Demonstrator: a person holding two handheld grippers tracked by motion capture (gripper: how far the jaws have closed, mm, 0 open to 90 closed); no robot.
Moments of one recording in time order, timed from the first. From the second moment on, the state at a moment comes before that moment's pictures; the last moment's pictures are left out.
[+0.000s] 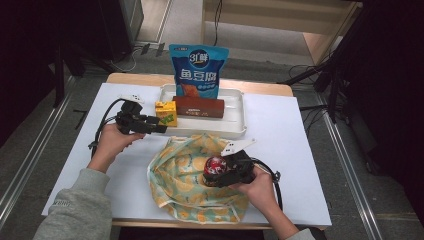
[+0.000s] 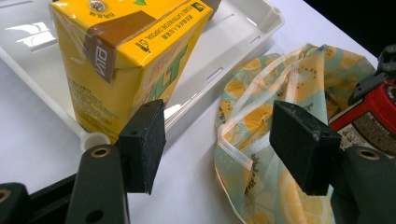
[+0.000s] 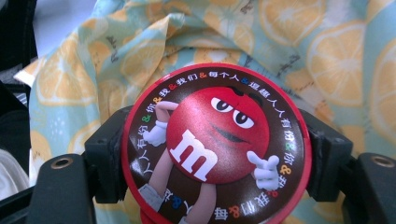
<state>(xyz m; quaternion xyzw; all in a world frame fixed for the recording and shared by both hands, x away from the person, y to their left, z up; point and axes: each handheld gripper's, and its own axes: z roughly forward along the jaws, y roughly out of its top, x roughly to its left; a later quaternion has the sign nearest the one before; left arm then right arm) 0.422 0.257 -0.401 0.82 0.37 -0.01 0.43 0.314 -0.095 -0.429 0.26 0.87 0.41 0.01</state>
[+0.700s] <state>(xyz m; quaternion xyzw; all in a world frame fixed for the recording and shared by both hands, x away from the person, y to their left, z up) 0.418 0.259 -0.401 0.82 0.37 -0.01 0.43 0.333 -0.094 -0.414 0.28 0.87 0.42 0.00</state>
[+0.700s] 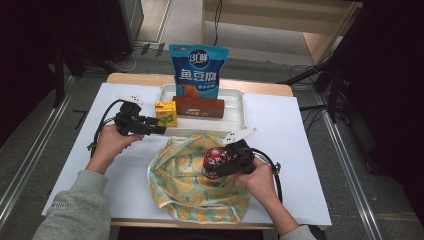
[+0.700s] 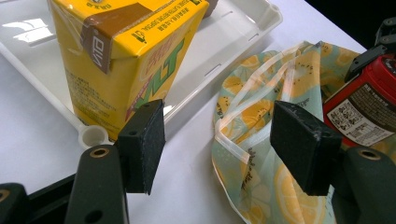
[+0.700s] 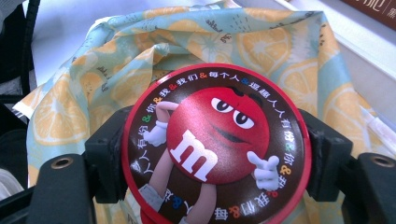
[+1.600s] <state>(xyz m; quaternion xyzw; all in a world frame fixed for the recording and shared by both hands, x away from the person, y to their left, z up) 0.417 0.260 -0.402 0.83 0.37 -0.02 0.43 0.356 -0.086 -0.393 0.27 0.87 0.42 0.01</state>
